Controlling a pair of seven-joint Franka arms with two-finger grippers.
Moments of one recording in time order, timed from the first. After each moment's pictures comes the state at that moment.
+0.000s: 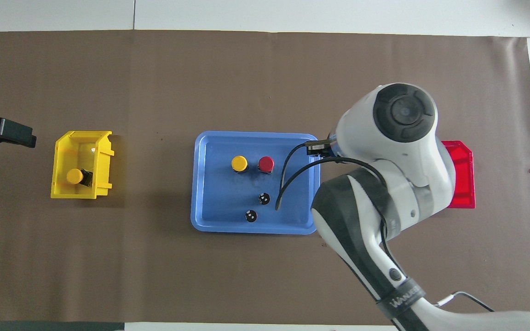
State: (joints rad) left arm -0.02 -0.03 0.00 -1.82 0.01 1.81 0.10; right arm 0.49 0.21 0.02 -1.84 0.00 2.11 0.51
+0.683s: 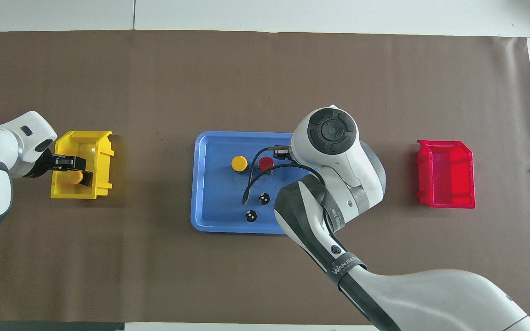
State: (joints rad) left arm 0.00 -0.03 -0.01 -2.23 0.01 2.22 0.10; right arm 0.50 0.32 0.01 -1.86 0.00 2.23 0.55
